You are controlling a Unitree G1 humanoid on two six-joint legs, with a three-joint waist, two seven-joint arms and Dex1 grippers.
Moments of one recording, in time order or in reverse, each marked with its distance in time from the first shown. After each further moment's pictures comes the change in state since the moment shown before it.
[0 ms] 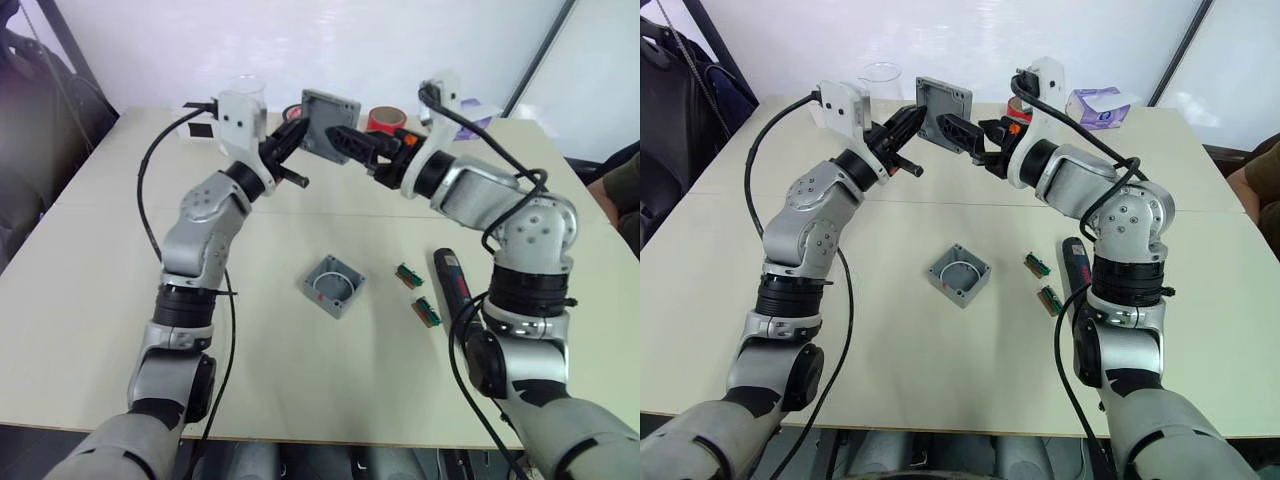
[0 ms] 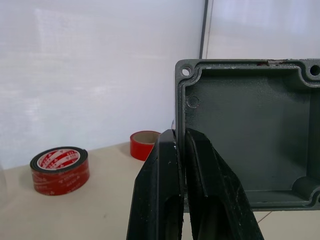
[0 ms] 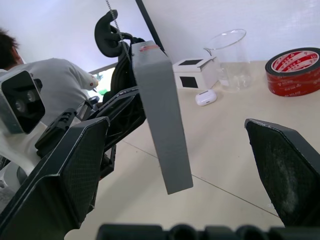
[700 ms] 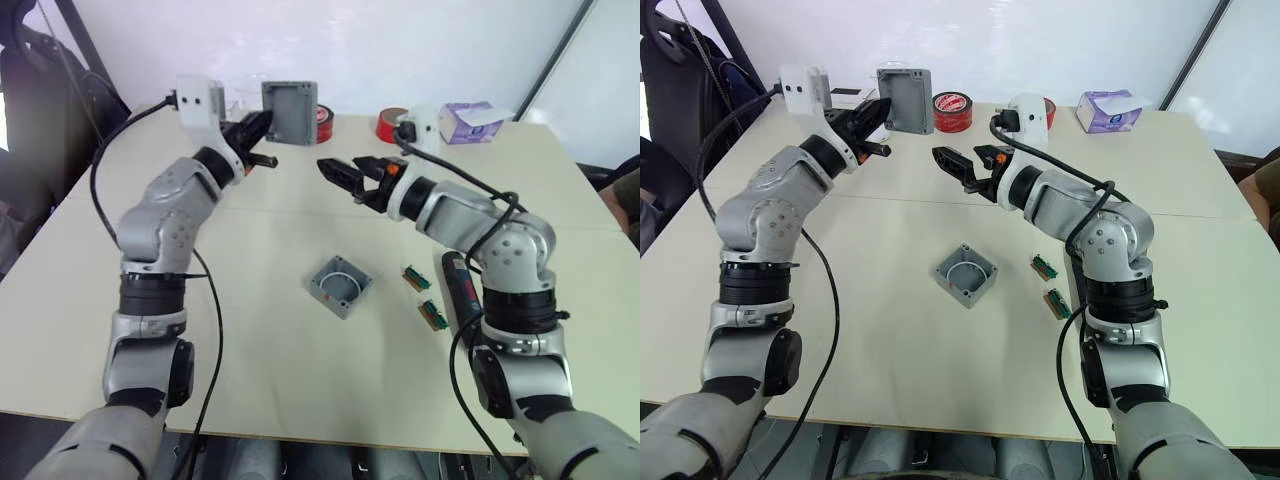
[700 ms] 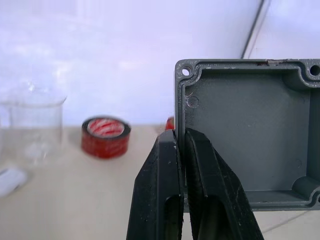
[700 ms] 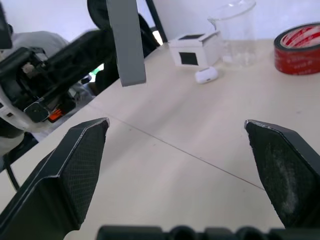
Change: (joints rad) left arm -0.046 0.089 0.075 -0.001 -0.133 0.139 0.099; right arm 0.065 -0.018 0.109 0.036 -0.022 -0.085 -0.004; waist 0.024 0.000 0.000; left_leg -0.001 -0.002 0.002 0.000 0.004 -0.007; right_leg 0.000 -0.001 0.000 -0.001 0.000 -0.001
